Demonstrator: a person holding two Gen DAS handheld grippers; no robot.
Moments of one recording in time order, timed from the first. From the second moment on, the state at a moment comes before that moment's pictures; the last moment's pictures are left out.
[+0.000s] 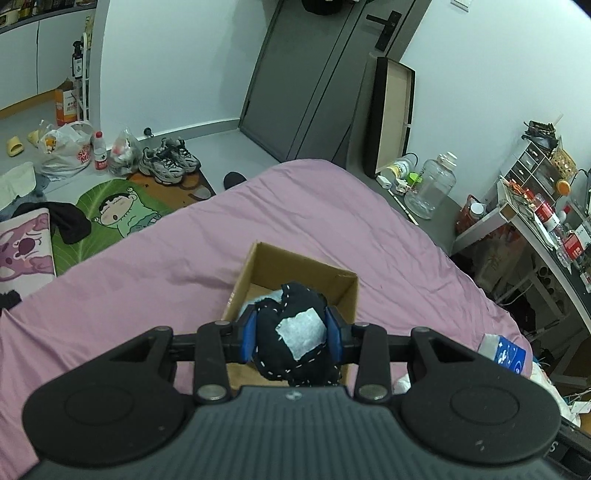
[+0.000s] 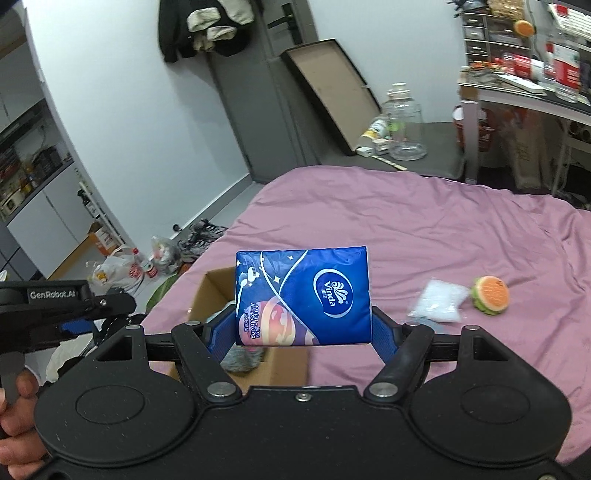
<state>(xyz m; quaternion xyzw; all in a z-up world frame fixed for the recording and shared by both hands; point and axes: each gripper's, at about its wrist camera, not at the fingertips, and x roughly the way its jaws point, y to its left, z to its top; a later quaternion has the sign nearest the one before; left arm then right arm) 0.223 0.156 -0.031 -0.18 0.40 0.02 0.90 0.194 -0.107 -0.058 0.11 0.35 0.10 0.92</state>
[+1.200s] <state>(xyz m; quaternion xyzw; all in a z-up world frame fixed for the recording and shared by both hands) 0.348 0.138 -0.099 -0.18 0.46 -0.04 0.87 0.277 -0.063 -0.123 0.09 0.42 0.10 0.90</state>
